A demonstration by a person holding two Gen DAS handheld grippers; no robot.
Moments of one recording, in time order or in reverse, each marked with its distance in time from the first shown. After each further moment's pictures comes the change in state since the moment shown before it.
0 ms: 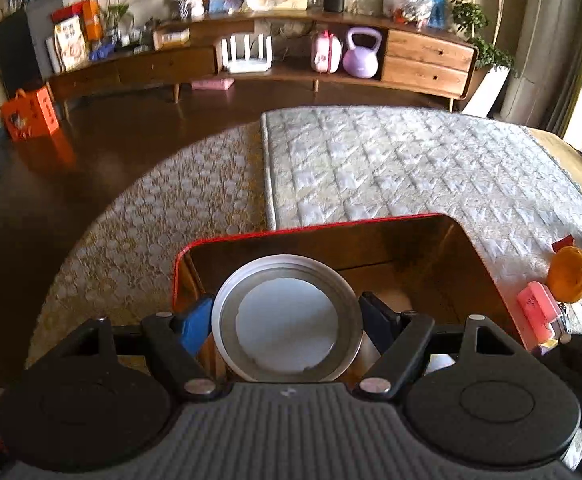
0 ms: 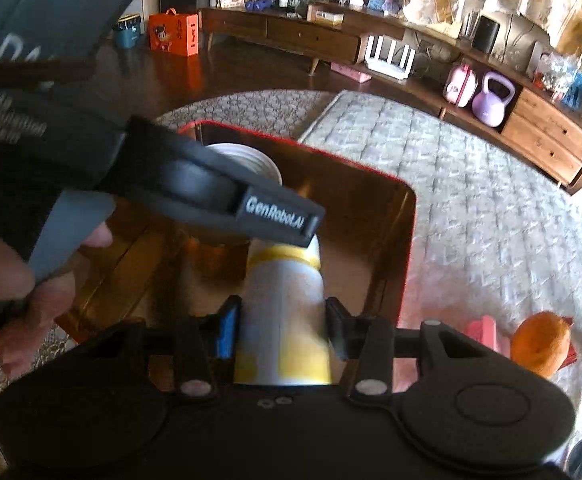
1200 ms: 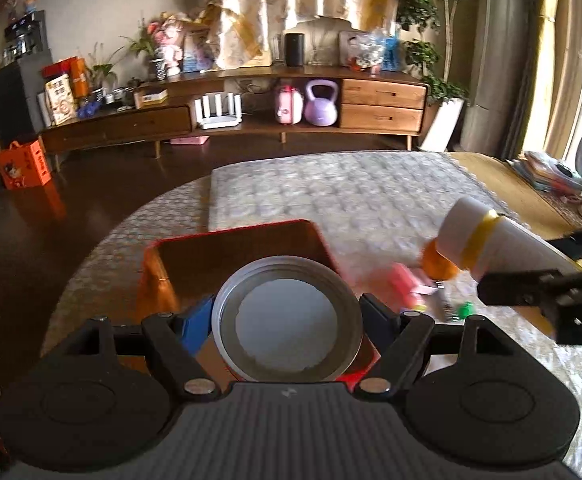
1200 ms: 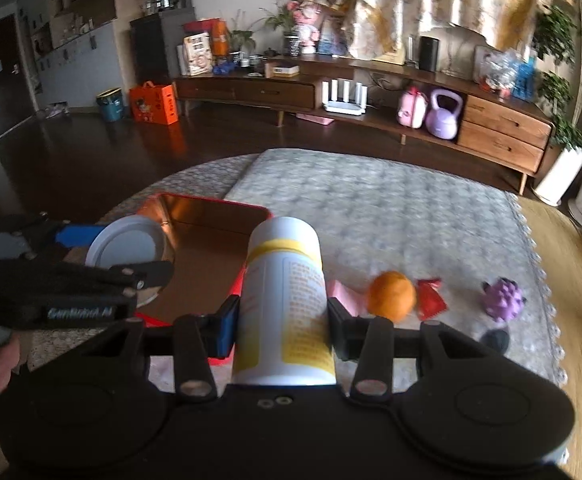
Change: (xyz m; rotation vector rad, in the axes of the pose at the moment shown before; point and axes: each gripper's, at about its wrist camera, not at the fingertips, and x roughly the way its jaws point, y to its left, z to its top) left arm -0.132 -0.064 -0.051 0.056 -0.171 -0.031; right arm -0.147 -0.094 -0.042 0.121 -0.165 0.025
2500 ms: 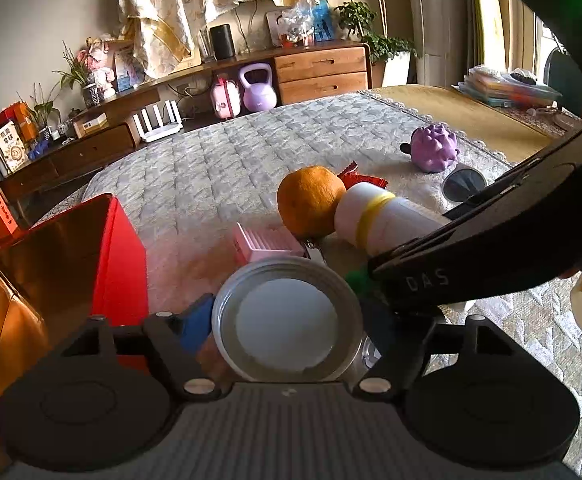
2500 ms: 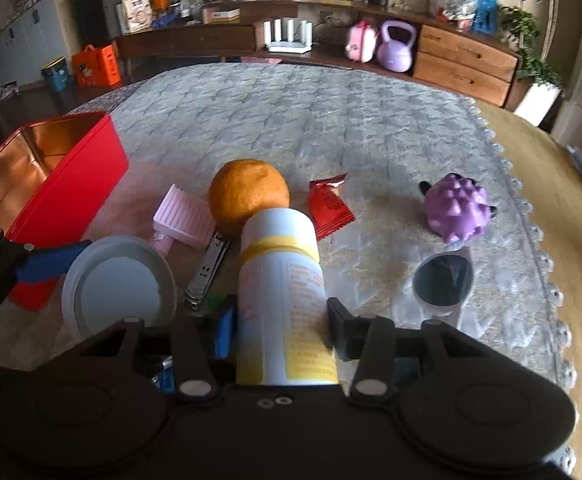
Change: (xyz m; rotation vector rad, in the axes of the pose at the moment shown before) left arm 0.094 -0.165 -0.051 0.216 0.005 -0.024; right arm 0.080 -0.124 -0.066 0.102 0.139 -0.116
